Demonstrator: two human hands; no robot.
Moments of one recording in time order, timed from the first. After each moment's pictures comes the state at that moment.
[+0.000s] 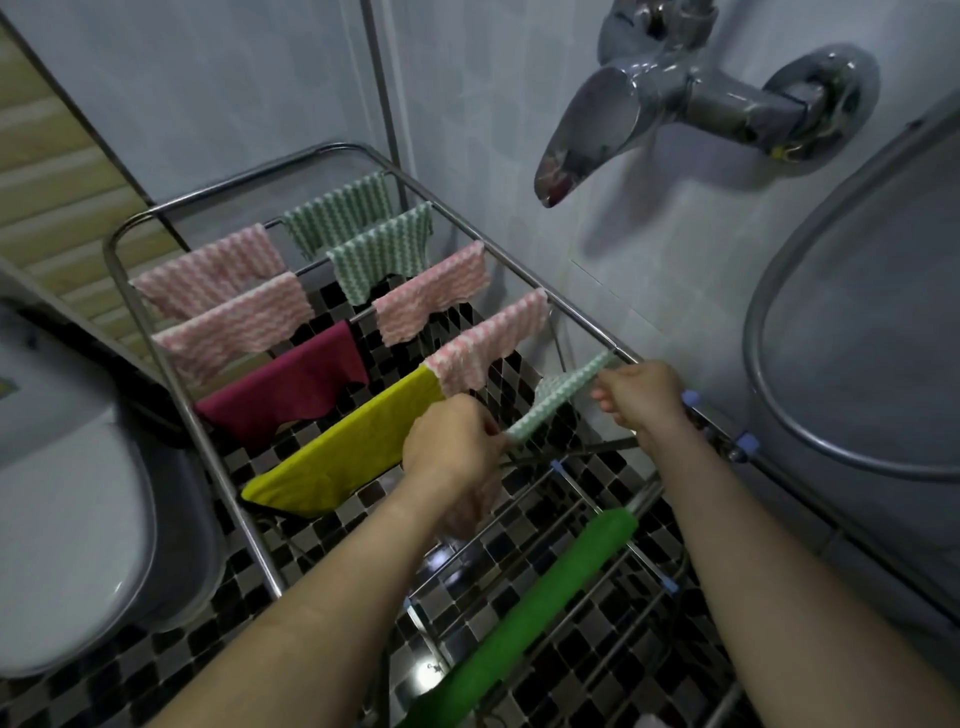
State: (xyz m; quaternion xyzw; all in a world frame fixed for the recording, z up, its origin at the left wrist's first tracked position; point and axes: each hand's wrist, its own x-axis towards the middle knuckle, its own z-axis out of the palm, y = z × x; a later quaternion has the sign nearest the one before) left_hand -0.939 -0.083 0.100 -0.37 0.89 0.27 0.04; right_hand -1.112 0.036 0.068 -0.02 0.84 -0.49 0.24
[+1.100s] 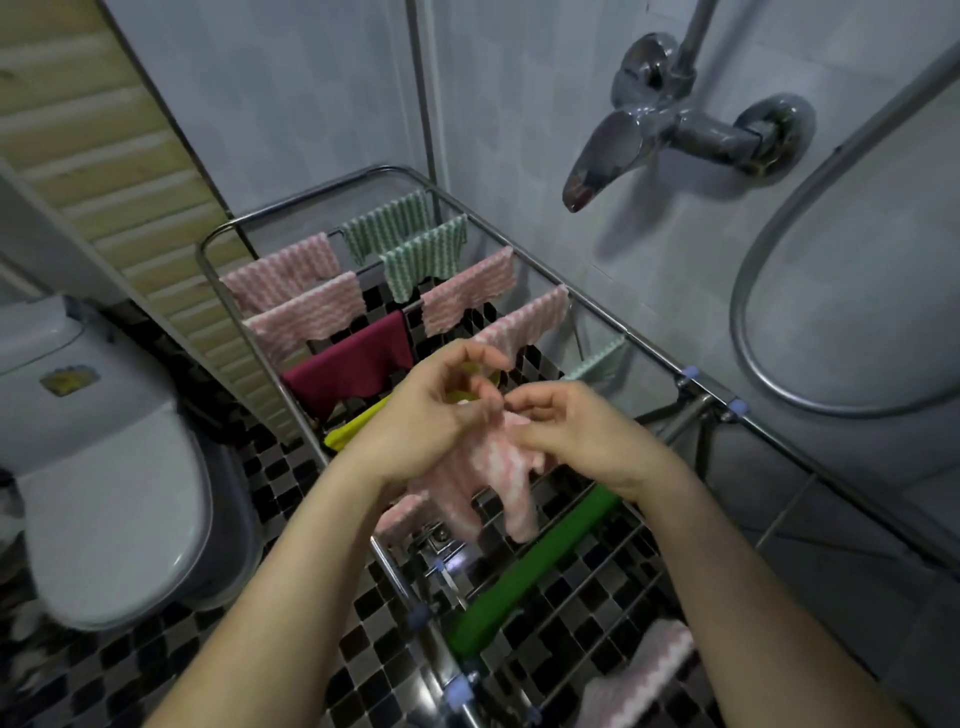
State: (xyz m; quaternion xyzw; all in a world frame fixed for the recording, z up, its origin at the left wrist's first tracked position) left_hand -0.830 -0.072 0.213 -0.20 0.75 0.62 -0.10; right_hand -0.952 0.056 0.185 -0.36 0.64 -0.49 0.46
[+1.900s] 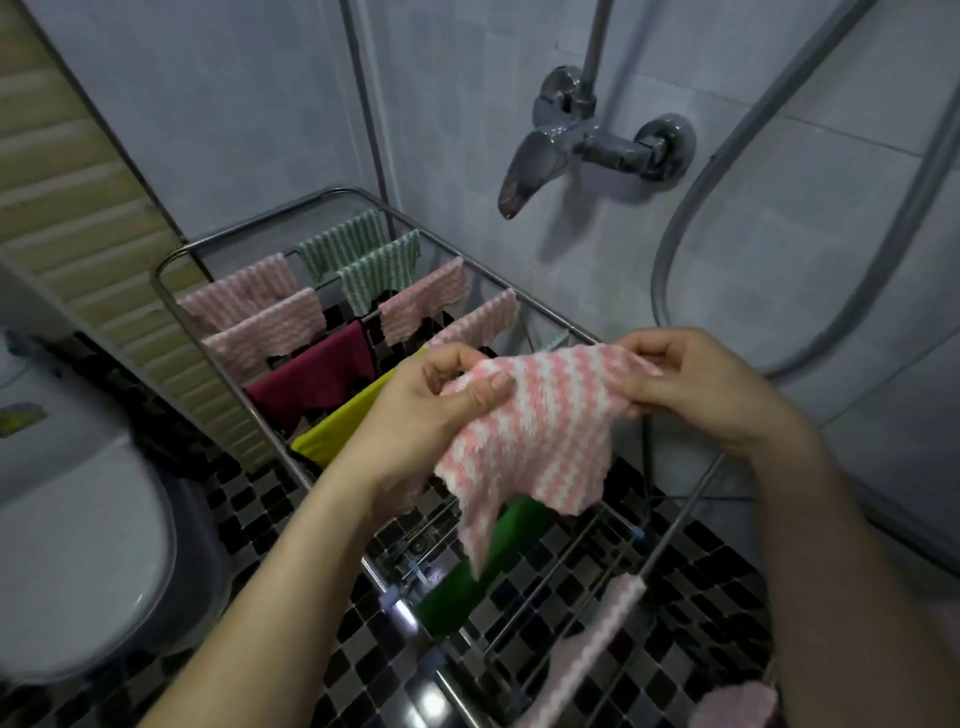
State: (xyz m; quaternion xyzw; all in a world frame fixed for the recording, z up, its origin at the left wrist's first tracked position) left_hand -0.819 -0.022 0.244 -0.16 0.67 0.71 -0.11; right_hand -0.992 0.159 0.239 -0.34 0.69 -0.55 0.31
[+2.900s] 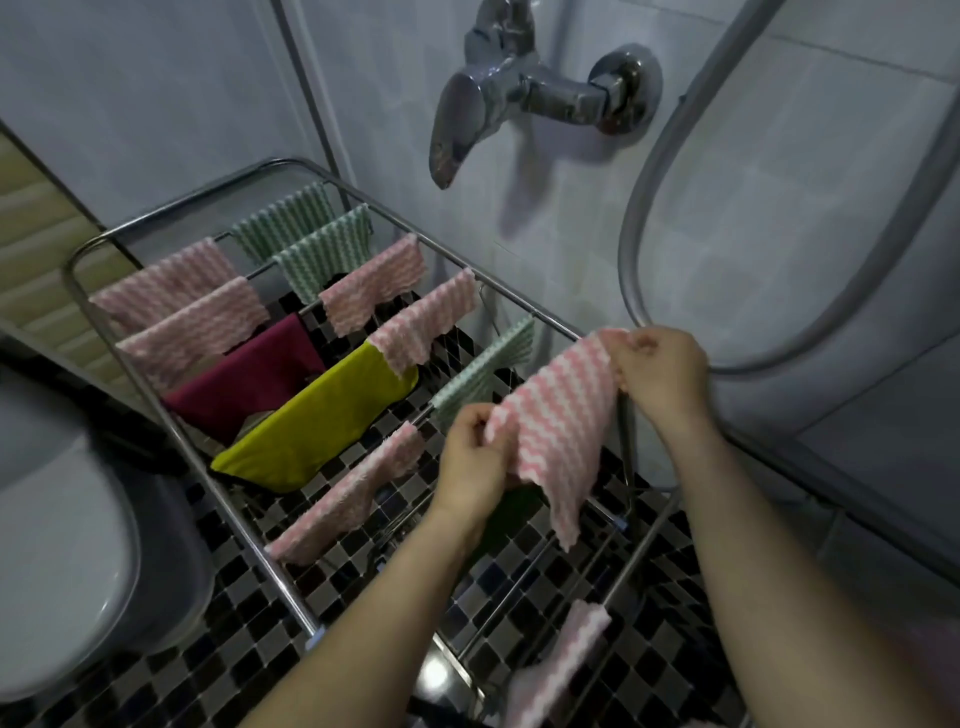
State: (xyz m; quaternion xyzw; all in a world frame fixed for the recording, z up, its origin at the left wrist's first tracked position) left_hand -0.910 0.042 0.116 -0.37 0.57 0.73 -0.09; right_hand -1.083 0.149 0.122 -0.09 0.87 -0.48 0.06
